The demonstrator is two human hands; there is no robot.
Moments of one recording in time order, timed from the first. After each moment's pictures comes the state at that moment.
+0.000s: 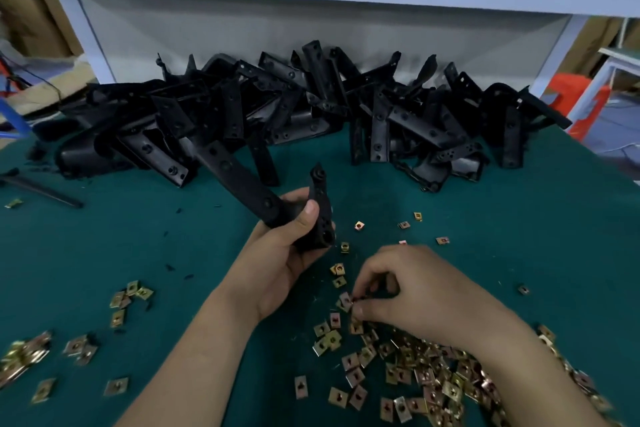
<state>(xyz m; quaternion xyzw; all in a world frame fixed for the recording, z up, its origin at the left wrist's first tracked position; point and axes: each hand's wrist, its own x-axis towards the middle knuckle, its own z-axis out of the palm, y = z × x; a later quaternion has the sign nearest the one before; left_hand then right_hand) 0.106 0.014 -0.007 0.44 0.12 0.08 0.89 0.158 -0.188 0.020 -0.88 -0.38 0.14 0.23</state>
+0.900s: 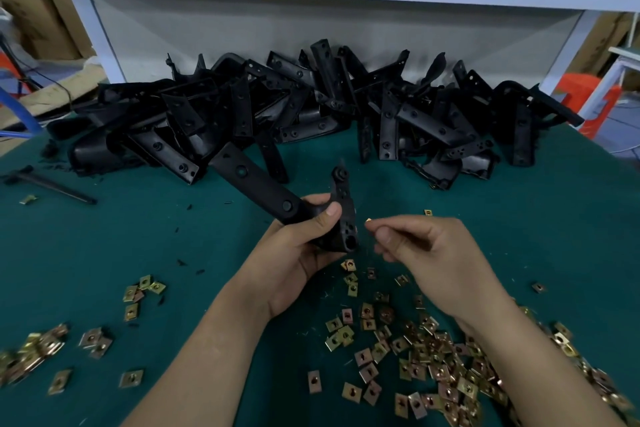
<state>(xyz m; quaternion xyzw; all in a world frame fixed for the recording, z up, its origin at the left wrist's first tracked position) 0.101 0.011 0.000 0.46 0.10 0.04 0.88 0.155 -0.179 0.023 -0.79 -0.26 0.08 0.54</state>
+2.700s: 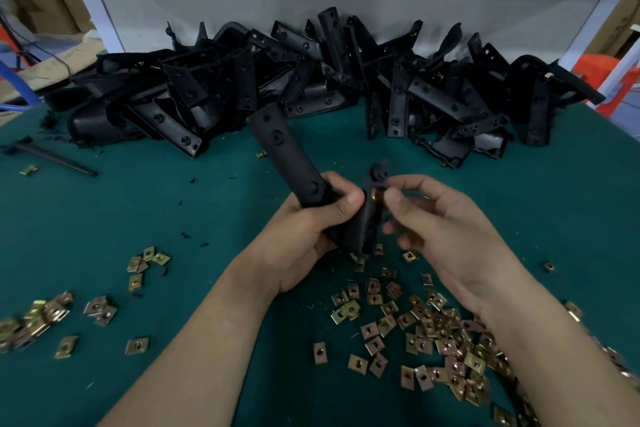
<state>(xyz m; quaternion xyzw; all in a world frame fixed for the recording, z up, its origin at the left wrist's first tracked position) 0.097 0.004 0.000 0.53 0.01 0.03 0.85 0.150 -0.170 0.029 -0.69 -0.15 0.19 0.68</state>
